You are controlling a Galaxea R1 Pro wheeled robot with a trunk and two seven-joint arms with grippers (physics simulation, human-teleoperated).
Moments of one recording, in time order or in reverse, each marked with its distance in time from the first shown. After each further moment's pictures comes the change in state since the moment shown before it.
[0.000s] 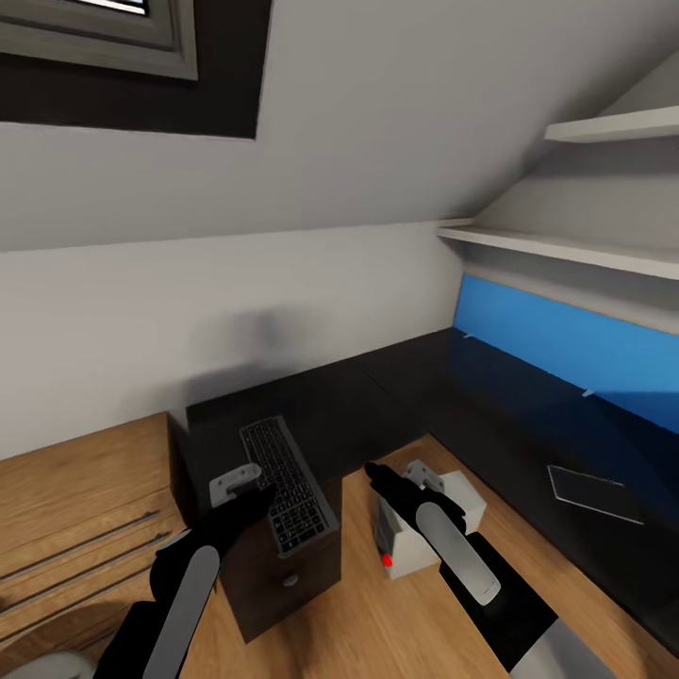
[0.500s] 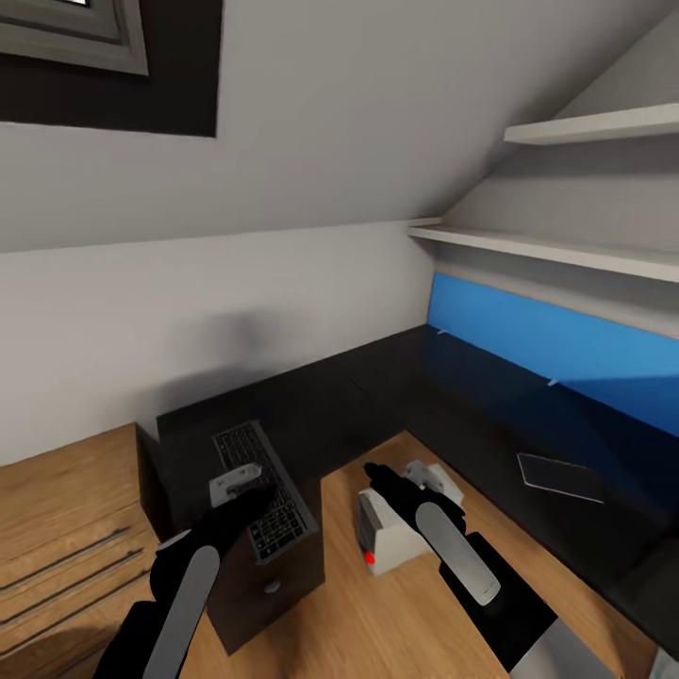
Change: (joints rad) left arm 0.000 0.000 0.000 0.000 0.000 0.000 0.000; right arm 0.000 0.001 0.001 0.000 0.000 0.000 0.001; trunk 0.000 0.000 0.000
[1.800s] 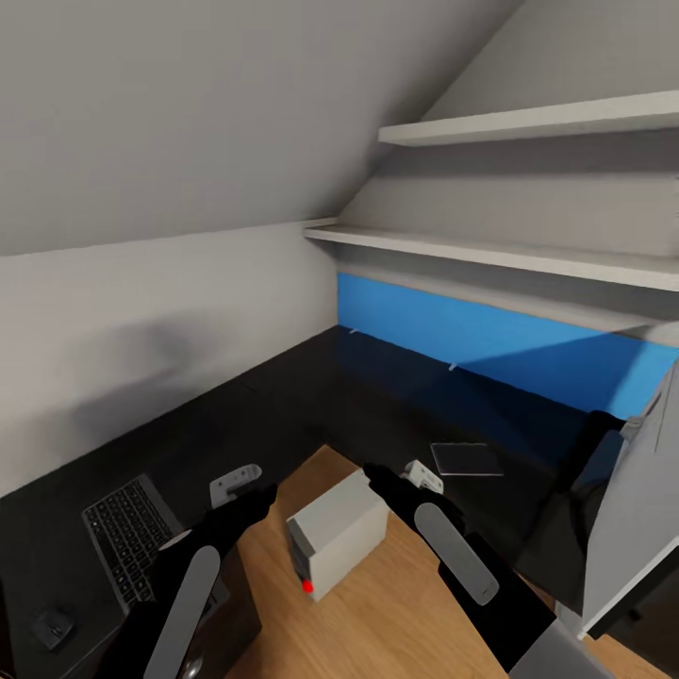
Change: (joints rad) left arm 0.000 0.000 0.001 0.006 0.000 -0.001 0.001; right arm 0.000 0.003 0.003 0.001 0.000 0.000 0.001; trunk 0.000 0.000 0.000
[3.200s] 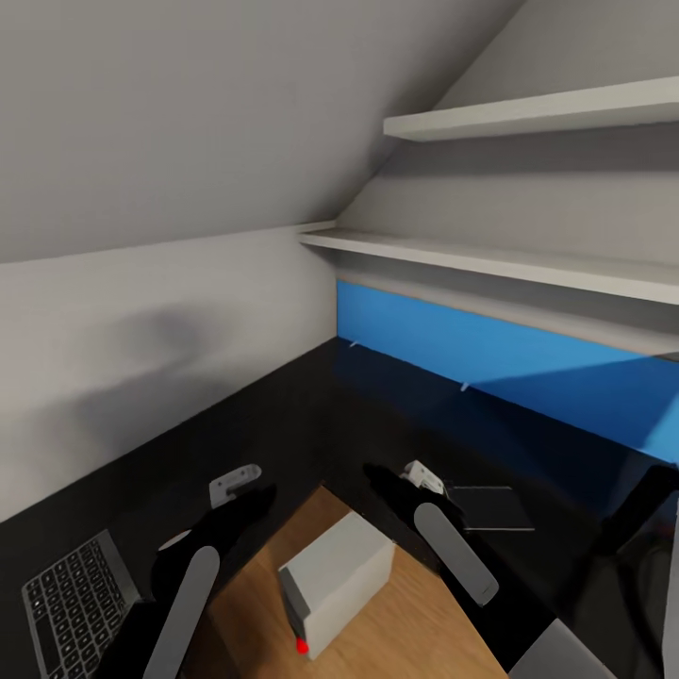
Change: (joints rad) left arm 0.000 0.001 0.001 0.000 -0.002 -0.001 -0.001; right arm 0.000 0.001 0.000 0.001 0.000 0.000 -0.001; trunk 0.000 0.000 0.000
